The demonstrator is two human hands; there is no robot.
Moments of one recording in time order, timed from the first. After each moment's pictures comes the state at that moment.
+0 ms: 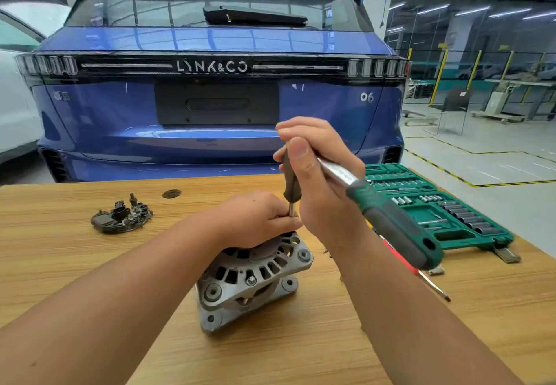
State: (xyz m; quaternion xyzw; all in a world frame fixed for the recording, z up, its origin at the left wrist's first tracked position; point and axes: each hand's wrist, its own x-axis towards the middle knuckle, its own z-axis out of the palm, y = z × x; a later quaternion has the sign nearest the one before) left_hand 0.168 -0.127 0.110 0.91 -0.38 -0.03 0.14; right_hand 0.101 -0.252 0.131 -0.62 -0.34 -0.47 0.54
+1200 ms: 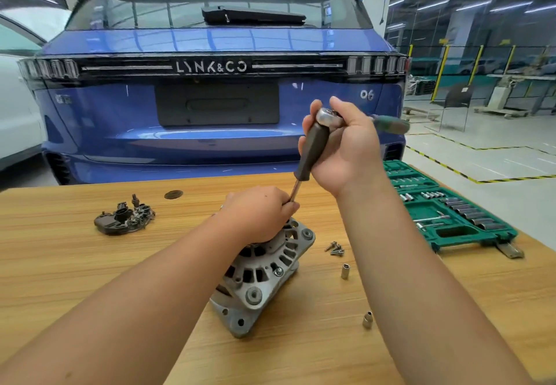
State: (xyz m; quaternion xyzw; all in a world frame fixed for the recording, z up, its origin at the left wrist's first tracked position) left_hand 0.173 -0.149 0.103 0.97 -0.23 0.02 0.08; right_hand 0.138 -0.287 0.170 -0.34 -0.09 -0.07 0.93
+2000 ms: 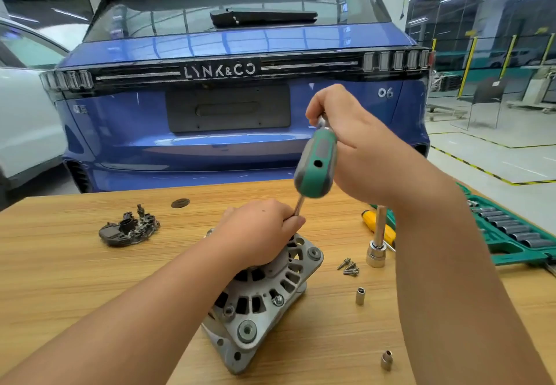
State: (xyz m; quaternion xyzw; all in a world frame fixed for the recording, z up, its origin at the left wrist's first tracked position) left_hand 0.173 -0.149 0.099 0.97 -0.21 0.02 0.11; right_hand 0.115 -0.316 0.183 -0.89 -0.24 -0.25 0.30
